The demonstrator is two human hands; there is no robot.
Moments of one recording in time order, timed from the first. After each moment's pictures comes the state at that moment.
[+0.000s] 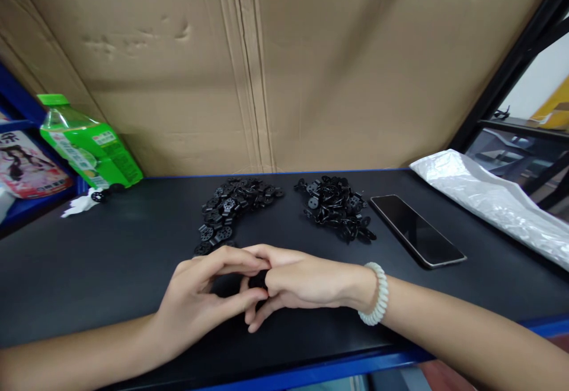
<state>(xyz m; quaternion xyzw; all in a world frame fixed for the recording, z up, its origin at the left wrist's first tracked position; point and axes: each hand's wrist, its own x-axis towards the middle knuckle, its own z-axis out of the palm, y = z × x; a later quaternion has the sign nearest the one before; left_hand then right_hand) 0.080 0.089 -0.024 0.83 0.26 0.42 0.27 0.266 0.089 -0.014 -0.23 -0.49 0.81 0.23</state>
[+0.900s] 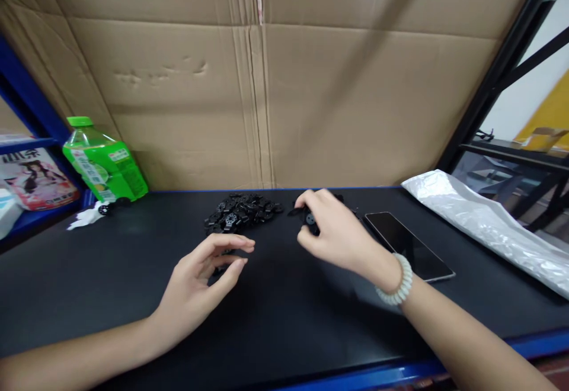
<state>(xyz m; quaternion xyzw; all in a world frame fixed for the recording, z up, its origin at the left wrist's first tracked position) 0.077 0.100 -0.023 0.76 0.32 0.49 0.29 0.319 0.109 0.027 -0.50 -0.81 0.01 0.31</state>
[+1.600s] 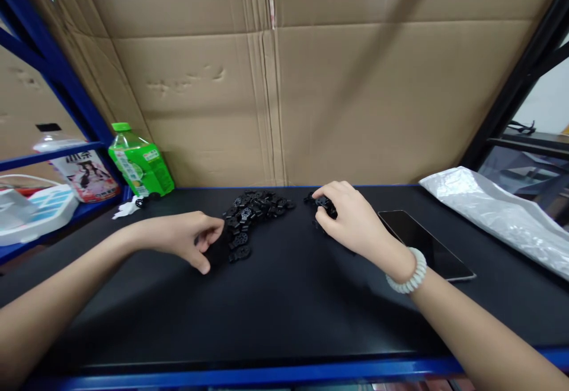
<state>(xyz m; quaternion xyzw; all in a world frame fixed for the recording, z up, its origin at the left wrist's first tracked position) 0.001 0.169 0.046 0.89 0.41 -0.06 0.19 0.329 0.116 0.023 -0.50 -0.79 -0.05 0.35</state>
